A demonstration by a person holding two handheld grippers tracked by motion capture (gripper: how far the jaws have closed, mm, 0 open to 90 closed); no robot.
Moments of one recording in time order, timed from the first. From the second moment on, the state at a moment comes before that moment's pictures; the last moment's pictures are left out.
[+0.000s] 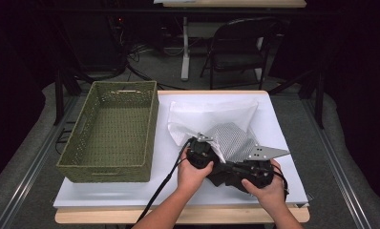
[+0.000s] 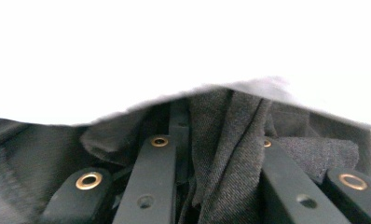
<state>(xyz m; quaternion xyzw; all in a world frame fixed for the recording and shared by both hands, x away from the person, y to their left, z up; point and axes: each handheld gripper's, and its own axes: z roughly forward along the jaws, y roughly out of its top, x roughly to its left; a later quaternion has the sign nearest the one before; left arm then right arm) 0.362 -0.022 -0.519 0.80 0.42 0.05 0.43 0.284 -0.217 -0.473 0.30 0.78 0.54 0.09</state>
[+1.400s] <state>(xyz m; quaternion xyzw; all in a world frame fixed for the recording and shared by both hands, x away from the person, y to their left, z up) 0.348 0.029 -0.487 0.80 0.43 0.11 0.40 0.293 -0.237 -0.477 0.34 0.77 0.54 0.11</state>
